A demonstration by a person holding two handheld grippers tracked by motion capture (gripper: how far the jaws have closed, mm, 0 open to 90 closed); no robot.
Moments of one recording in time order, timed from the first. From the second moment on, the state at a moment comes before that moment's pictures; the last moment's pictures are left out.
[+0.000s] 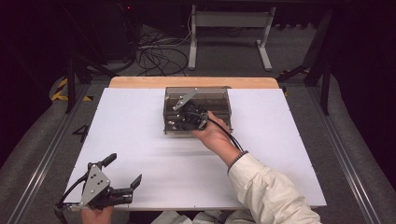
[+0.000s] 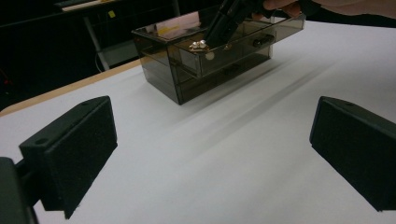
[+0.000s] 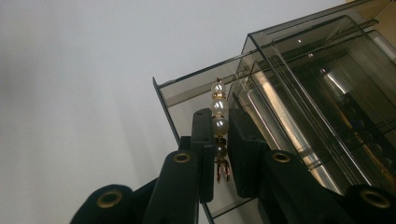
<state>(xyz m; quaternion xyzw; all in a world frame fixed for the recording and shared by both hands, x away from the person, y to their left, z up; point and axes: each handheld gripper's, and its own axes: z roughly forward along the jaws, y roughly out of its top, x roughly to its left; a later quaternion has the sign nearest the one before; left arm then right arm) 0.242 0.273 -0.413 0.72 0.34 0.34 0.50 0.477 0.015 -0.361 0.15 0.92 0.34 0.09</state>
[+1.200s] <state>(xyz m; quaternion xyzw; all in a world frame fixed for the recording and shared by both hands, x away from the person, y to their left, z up) 0.242 0.274 -0.412 0.72 0.34 0.34 0.50 0.442 -0.010 -0.315 0.13 0.88 0.45 0.13</state>
